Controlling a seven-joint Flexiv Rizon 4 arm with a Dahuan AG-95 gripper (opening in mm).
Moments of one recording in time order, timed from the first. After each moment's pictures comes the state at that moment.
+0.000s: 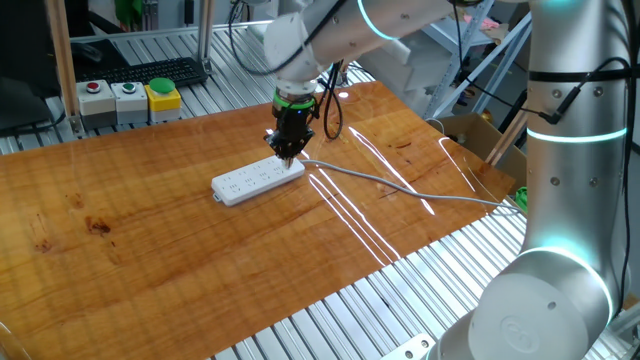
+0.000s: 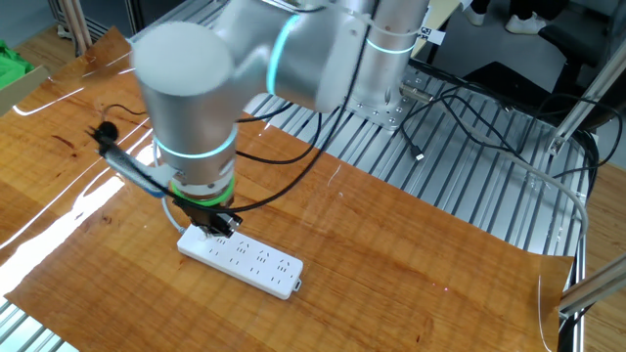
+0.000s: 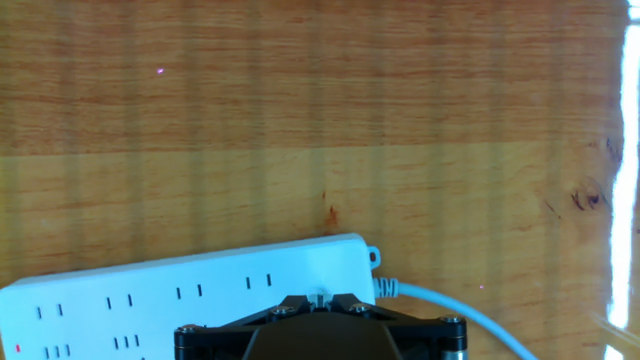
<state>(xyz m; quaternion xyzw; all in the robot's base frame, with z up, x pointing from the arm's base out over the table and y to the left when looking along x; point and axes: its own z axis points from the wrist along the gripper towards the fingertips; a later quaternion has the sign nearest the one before) 0.604 -0.074 0.035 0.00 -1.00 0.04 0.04</state>
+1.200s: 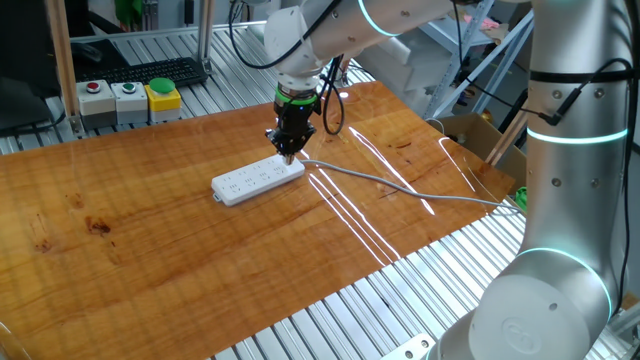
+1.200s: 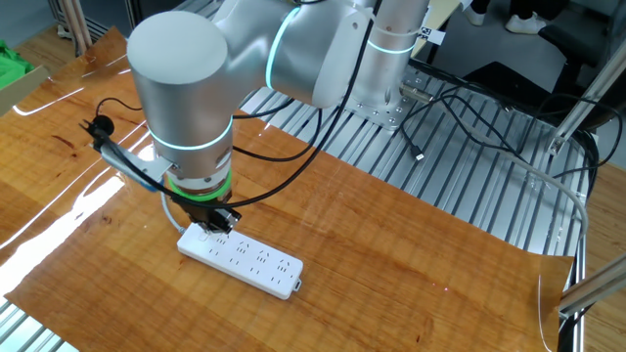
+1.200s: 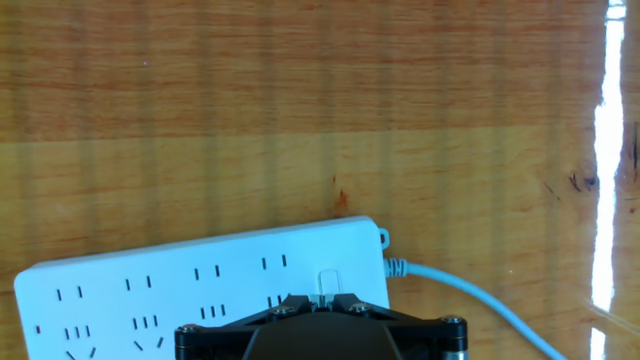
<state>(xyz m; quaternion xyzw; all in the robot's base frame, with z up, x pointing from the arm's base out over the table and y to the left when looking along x) 0.607 -0.075 0.040 0.00 -1.00 0.03 0.04</state>
